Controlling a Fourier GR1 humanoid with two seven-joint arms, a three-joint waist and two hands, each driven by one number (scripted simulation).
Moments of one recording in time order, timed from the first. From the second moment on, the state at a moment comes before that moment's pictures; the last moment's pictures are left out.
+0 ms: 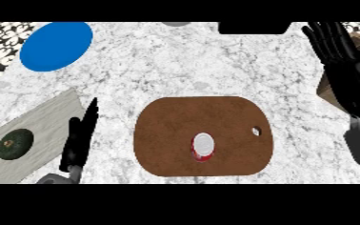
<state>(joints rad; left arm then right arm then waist) -0.06 0.38 -0.36 -1.31 0.24 0.42 0.09 -0.35 -0.56 0.11 -1.65 -0.34 -0.02 -0.09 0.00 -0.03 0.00</state>
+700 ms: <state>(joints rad) -0.20 0.49 -0.21 -1.37 0.34 0.25 0.13 -0.46 -0.31 0.47 -1.68 0.05 -0.16 -0.14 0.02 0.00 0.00</state>
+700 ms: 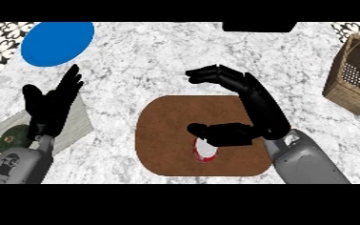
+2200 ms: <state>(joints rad) -0.18 0.52 -0.12 -1.33 0.37 0.18 0.12 -1.02 -0.37 0.38 -1.78 -0.02 0.36 1.12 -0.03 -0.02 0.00</state>
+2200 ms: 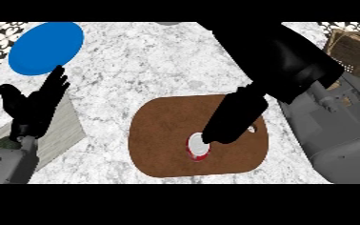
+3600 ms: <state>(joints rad) -0.21 0.46 -0.08 -1.34 0.29 0.13 0.15 -0.34 -0.32 0.56 -2.07 0.42 0.08 0.85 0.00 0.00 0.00</state>
